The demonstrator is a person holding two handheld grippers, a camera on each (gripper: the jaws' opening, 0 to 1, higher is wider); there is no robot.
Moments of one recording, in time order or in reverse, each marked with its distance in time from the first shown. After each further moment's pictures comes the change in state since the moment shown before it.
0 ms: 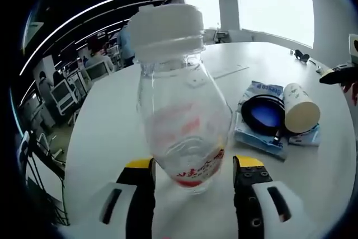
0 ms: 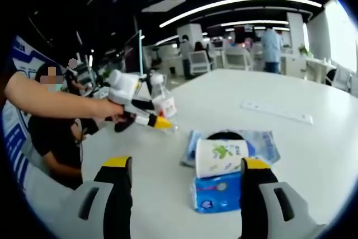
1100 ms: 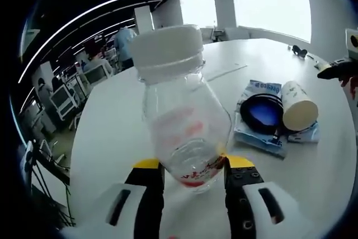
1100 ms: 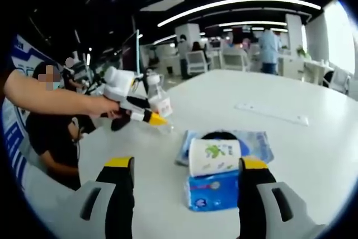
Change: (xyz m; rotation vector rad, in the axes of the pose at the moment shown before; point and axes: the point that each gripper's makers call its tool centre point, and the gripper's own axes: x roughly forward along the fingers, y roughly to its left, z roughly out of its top) left arm -0.001 0.002 0.003 0.038 0.021 -0.002; right arm -0.006 -0.008 0.000 -0.006 0.002 -0.023
